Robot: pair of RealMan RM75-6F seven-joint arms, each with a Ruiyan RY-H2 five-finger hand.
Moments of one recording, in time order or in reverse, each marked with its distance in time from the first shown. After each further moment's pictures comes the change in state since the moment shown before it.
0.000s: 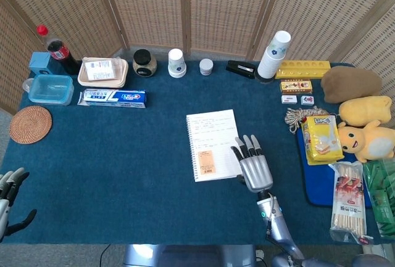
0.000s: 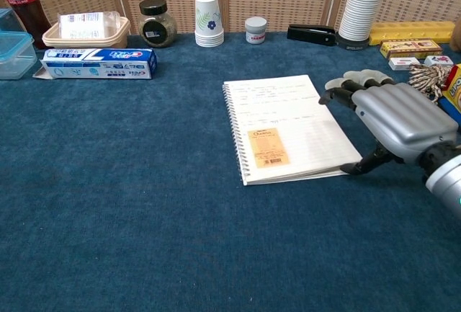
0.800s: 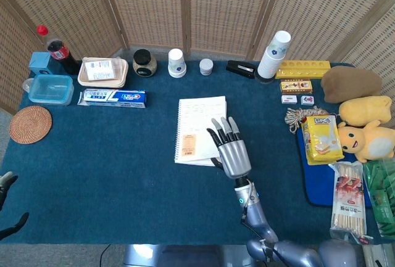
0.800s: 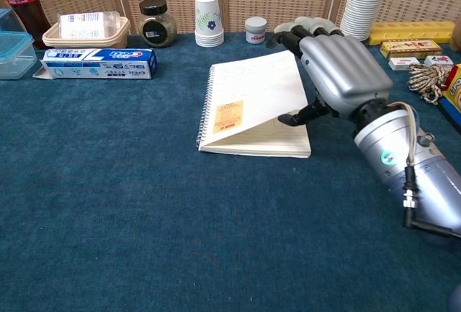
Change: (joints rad) left arm 0.039 -0.030 -0.002 0.079 -0.019 0.041 -0.113; right arm 0.182 -0.196 0.114 0.227 -0.069 0.091 0.170
